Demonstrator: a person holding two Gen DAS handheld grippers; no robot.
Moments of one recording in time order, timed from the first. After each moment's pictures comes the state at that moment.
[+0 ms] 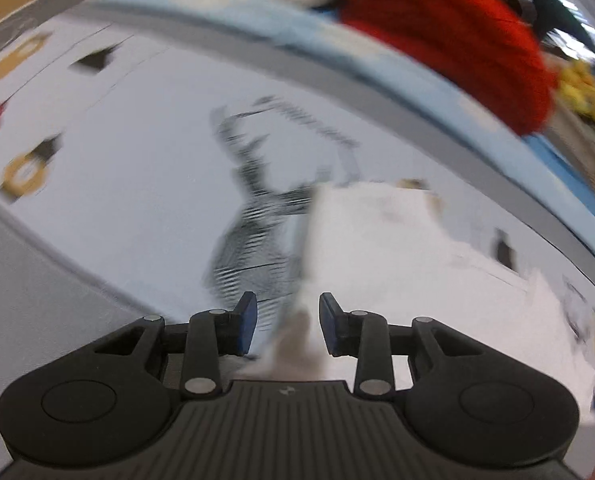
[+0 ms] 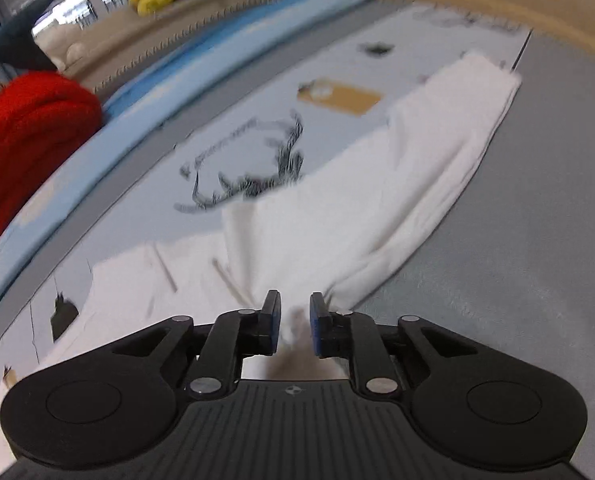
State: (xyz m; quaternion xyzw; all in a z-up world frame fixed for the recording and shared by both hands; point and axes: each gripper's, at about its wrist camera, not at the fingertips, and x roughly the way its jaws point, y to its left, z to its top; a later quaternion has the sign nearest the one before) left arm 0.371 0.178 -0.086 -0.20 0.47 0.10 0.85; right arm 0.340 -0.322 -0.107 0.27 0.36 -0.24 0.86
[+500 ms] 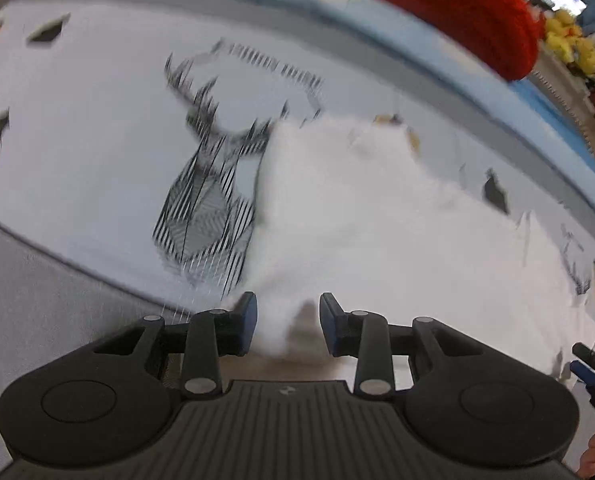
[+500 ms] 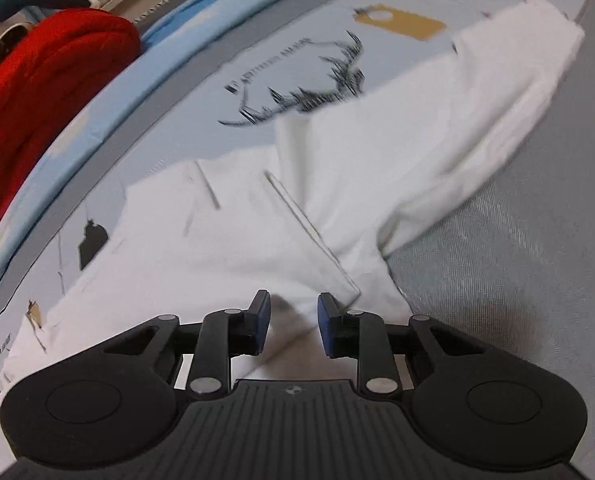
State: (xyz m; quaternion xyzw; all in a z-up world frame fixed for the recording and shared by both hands) left arm 0.381 0.152 -0.111 -0.18 0.51 0.07 0.84; right arm 0.357 -0.312 -0.134 0.30 0.43 -0.14 0.84
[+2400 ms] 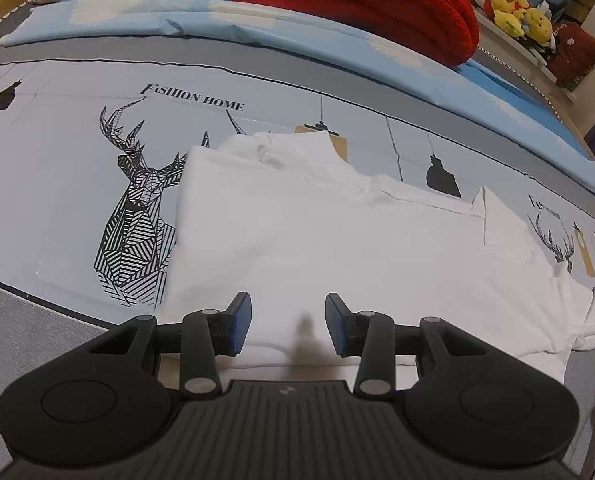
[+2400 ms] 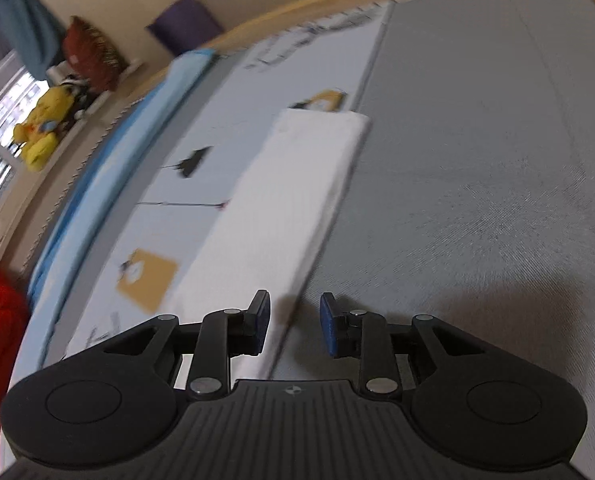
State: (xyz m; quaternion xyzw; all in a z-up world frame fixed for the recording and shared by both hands) left arm 0.379 0.097 -0.098 -0.12 0.49 0.02 0.86; right arm 0.304 -0.600 -0.178 0.44 0.26 -0.34 0.79
